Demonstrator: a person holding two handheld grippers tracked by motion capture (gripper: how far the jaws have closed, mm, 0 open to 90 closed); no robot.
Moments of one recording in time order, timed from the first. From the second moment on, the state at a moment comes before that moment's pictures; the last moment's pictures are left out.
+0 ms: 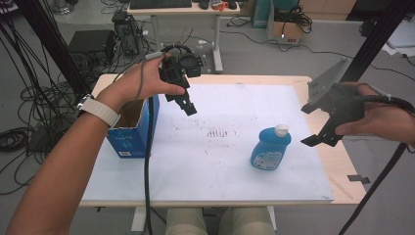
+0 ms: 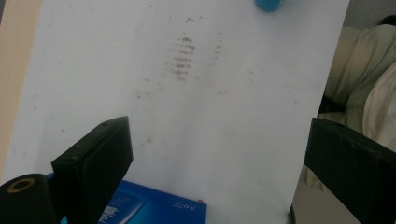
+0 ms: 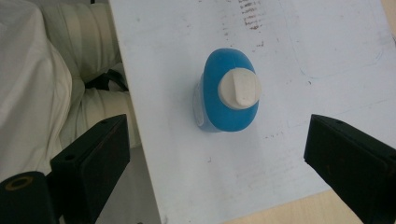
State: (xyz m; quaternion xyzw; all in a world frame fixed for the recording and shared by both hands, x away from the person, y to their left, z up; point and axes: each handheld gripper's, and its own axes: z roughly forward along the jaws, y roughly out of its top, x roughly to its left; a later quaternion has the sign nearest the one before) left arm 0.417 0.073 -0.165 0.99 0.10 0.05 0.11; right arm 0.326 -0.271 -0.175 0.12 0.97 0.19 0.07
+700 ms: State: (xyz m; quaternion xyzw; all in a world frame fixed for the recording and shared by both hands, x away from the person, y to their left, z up) left arm 0.418 0.072 -0.166 0.99 0.10 0.06 0.11; right arm 0.341 -0.287 -0.209 0.12 0.97 0.21 0.07
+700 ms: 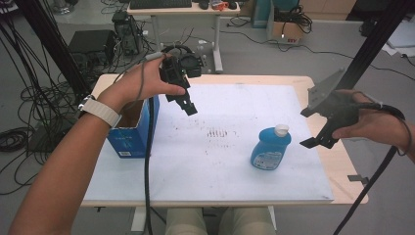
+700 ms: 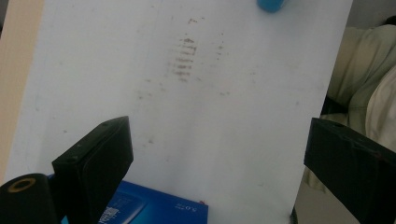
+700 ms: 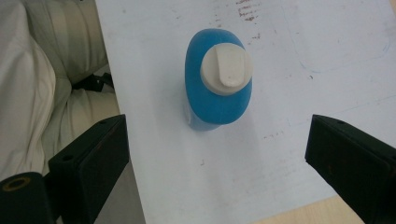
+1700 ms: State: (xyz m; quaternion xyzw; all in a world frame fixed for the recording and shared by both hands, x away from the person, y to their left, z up) left arm 0.419 0.077 -0.168 0.98 0.11 0.06 0.12; right arm 0.355 -0.307 -0.256 0.13 0.95 0.28 0.06
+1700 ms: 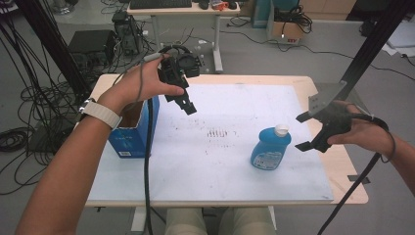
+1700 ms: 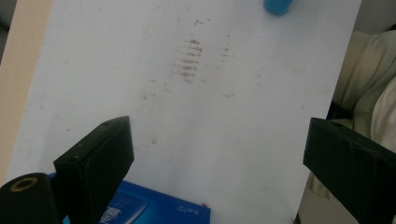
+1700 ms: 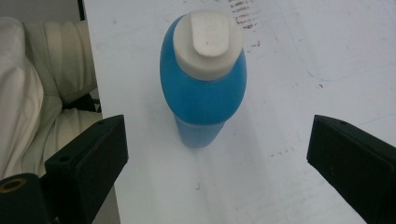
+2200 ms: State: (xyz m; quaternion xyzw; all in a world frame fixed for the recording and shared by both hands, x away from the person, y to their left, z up) left arm 0.420 0.076 -0.171 0.98 0.11 0.06 0.12; right arm 0.359 -0.311 -0.275 0.13 0.94 0.30 0.06
